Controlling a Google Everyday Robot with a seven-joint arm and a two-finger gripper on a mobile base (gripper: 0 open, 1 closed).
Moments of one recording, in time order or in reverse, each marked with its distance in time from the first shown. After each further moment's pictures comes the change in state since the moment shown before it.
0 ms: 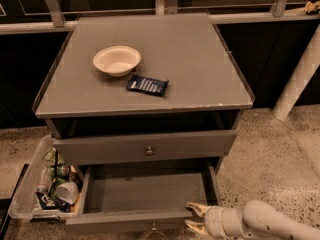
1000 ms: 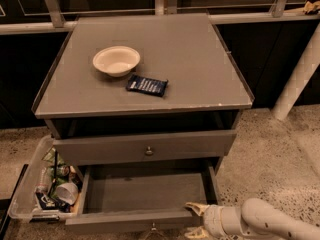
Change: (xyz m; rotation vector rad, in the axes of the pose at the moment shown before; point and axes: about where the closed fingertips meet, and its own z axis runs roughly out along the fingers) arm 0.000 -0.003 0.000 -0.006 -0.005 0.002
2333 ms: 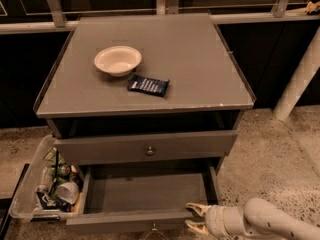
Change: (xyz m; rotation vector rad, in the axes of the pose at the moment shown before) arm 0.004 0.003 -0.003 -0.013 -0.017 0.021
